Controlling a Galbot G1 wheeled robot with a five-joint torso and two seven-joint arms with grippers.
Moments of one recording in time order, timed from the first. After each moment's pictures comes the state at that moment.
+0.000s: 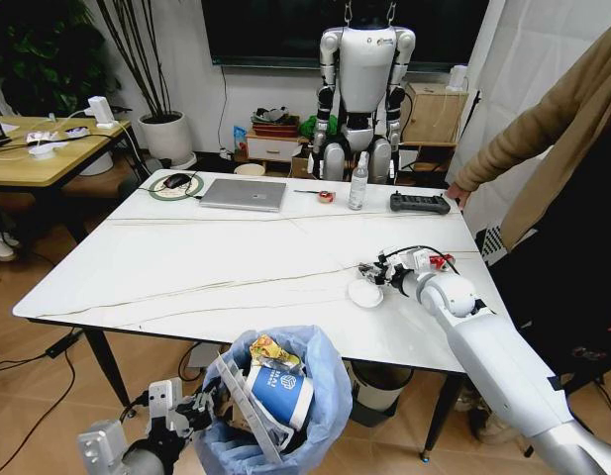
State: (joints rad) left arm 1.99 -1.10 -0.61 -2.50 -0.87 0.42 -0.30; right arm -0.67 1.08 0.10 1.41 0.48 -0.59 -0.19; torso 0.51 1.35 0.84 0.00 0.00
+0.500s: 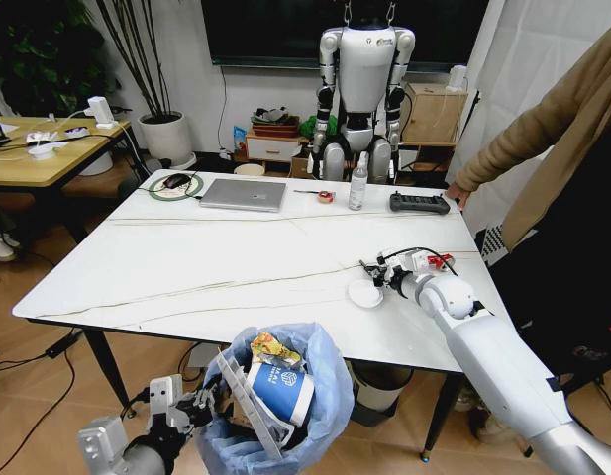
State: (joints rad) left arm 1.97 -1.09 -0.60 -2.50 -0.89 0.42 -0.30; right arm -0.68 1.08 0.10 1.41 0.48 -0.59 -0.19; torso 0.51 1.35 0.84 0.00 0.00
